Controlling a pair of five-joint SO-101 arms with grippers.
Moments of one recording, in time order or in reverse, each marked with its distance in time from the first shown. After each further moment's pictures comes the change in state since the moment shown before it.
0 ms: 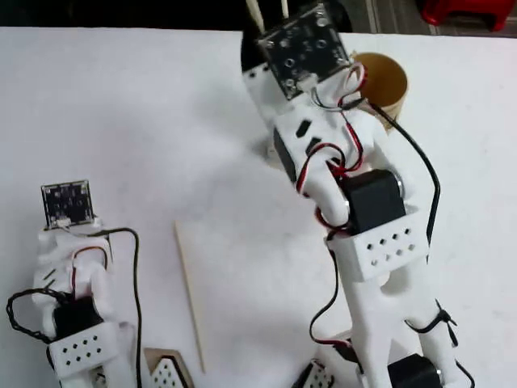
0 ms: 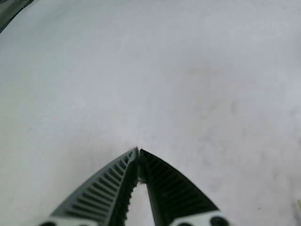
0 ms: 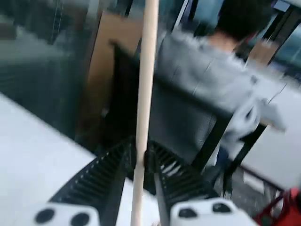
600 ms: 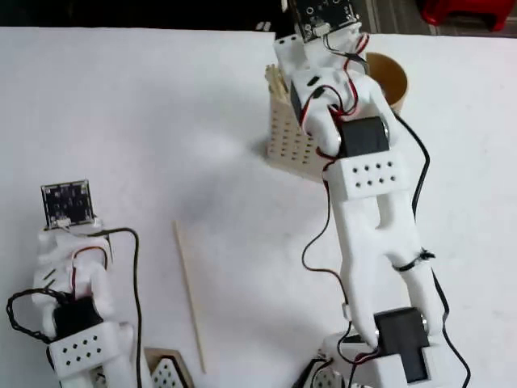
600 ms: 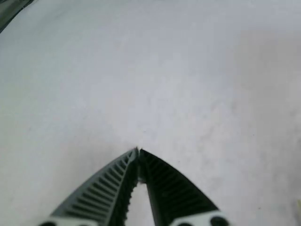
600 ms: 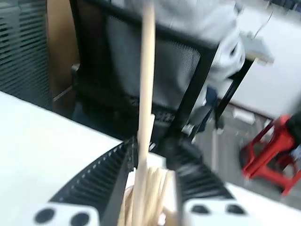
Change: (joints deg) left arm 0.0 0.0 0.0 0.0 0.0; right arm 9.8 16.6 -1.1 -2.1 -6.2
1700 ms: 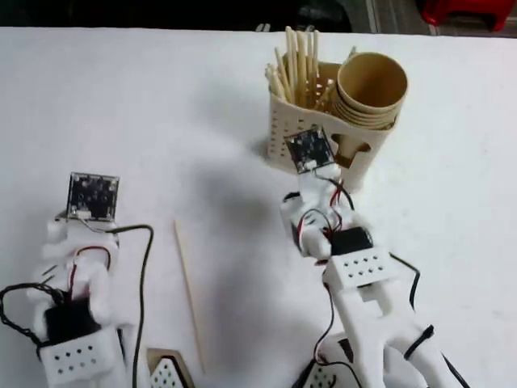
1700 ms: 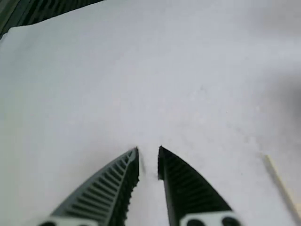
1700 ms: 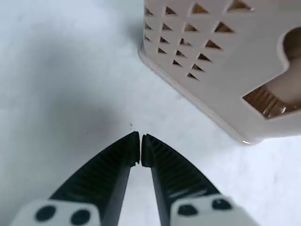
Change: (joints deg) left arm 5.9 0.0 -13.5 17.9 -10.6; right arm -2.3 -28.4 65.1 -0.5 -5.5
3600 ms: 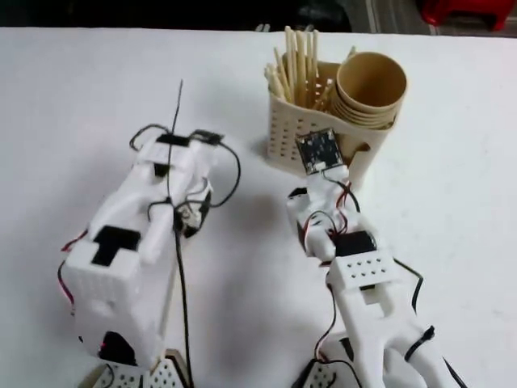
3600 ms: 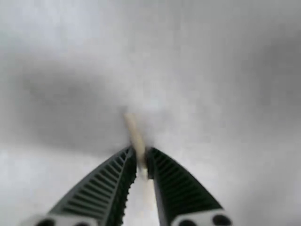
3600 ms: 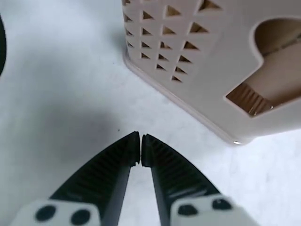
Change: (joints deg) left arm 27.1 112.6 -68.2 22.4 19.1; right arm 2.5 0.0 3.1 -4.8 -0.2
